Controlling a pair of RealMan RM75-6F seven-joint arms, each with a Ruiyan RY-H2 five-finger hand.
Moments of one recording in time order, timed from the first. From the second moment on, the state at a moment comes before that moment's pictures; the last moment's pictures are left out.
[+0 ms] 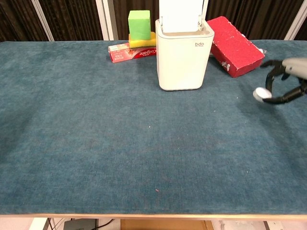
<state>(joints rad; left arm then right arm) -0.07 -1.07 -0.03 -1.68 1.45 1.47 0.17 0.58 -1.40 0.18 -1.31 -1.24 0.93 -0.09</state>
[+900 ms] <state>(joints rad) -0.07 -1.05 -0.03 -1.68 1.46 1.47 0.13 1.03 -1.28 0.44 -1.50 -0.71 0.82 -0.56</state>
